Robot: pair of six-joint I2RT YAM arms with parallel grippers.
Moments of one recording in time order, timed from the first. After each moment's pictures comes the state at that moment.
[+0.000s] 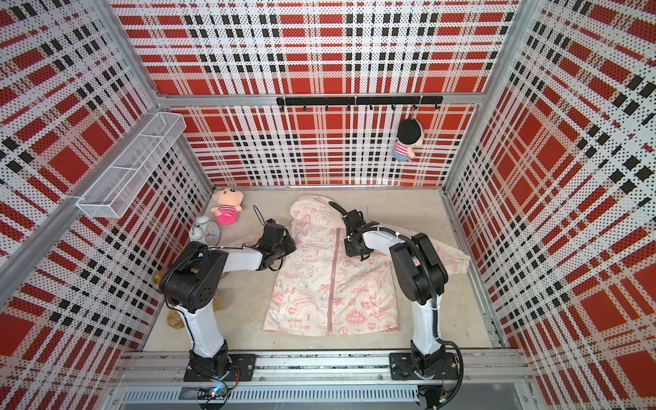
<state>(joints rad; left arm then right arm) -0.38 1.85 0.85 0.23 -0.06 -0.74 0.50 1.97 1.29 -0.53 0.10 0.31</state>
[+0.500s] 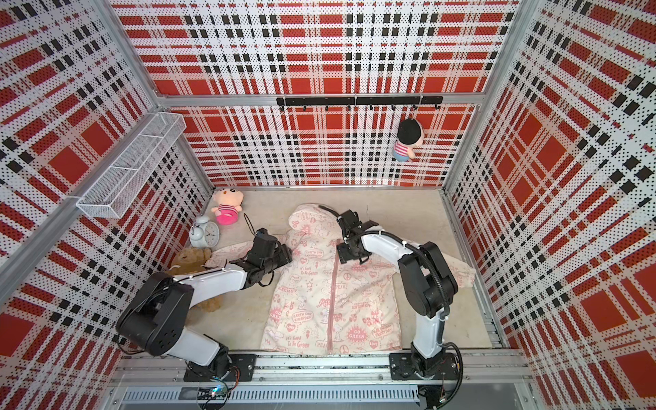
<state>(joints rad) -0.44 1.47 0.70 0.06 -0.17 -0.75 0.56 1.88 1.47 -0.71 0.06 0.15</state>
